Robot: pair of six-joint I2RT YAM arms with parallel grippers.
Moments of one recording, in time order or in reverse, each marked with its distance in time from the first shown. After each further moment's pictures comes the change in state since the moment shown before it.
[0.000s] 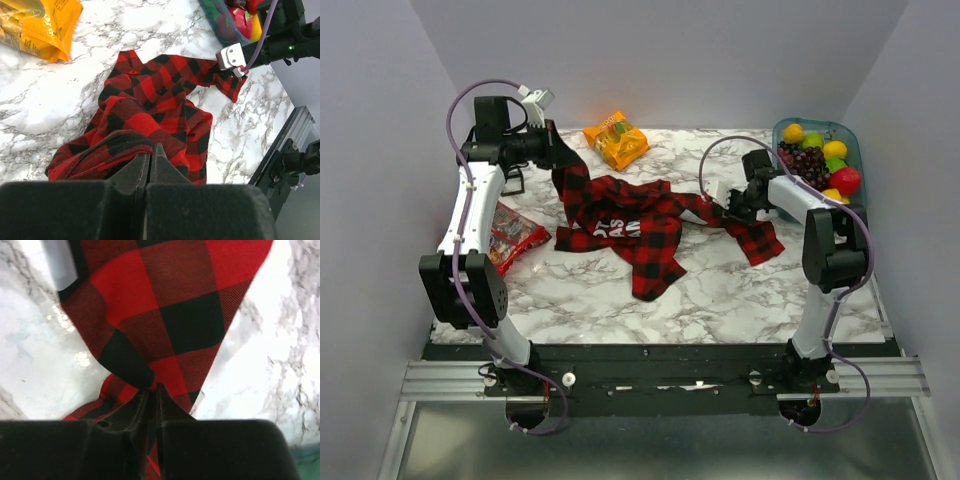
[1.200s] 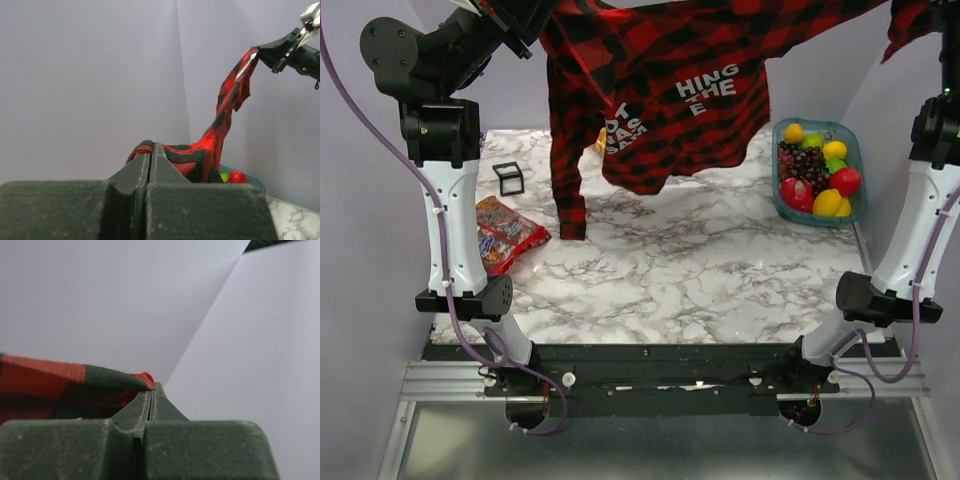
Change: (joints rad) left arm -0.073 0.090 0.919 0.559 -0.089 -0.407; right arm -0.413 -0.254 1.078 0.446 0.120 0.721
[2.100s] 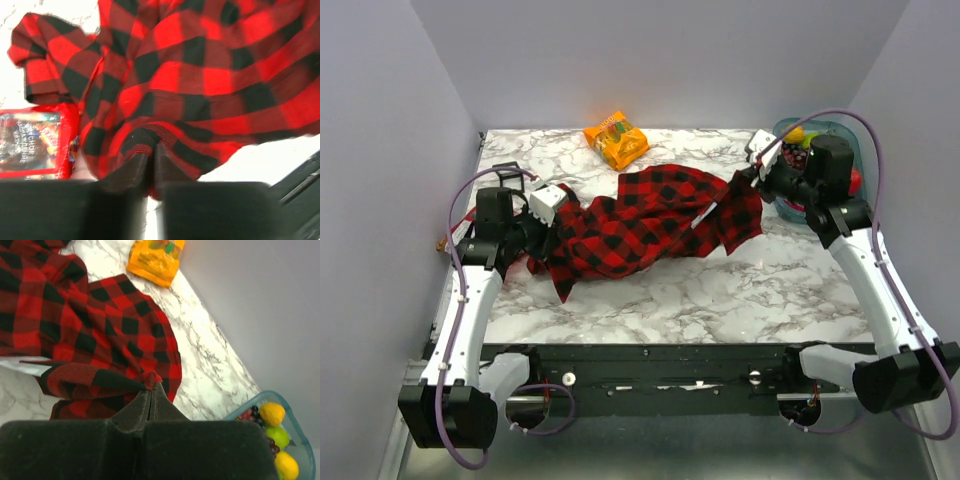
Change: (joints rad) left arm 0.016 -0.762 -1.600 -0.656 -0.299 0.838; right arm 0.423 -0.561 -1.281 -0.178 -0.329 -0.197
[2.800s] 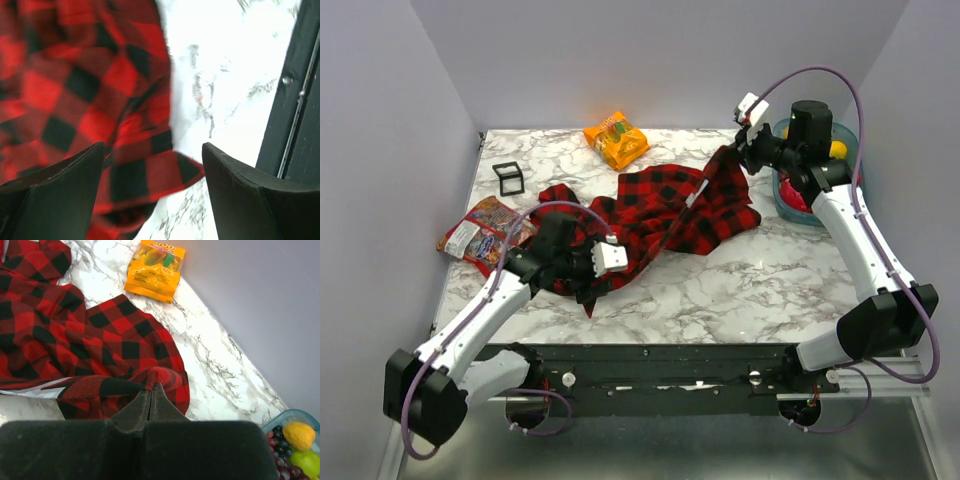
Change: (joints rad) left arm -0.407 0.005 -0.133 0.003 0.049 0.378; right arm 0.023 0.312 0.286 0.003 -0.016 0.150
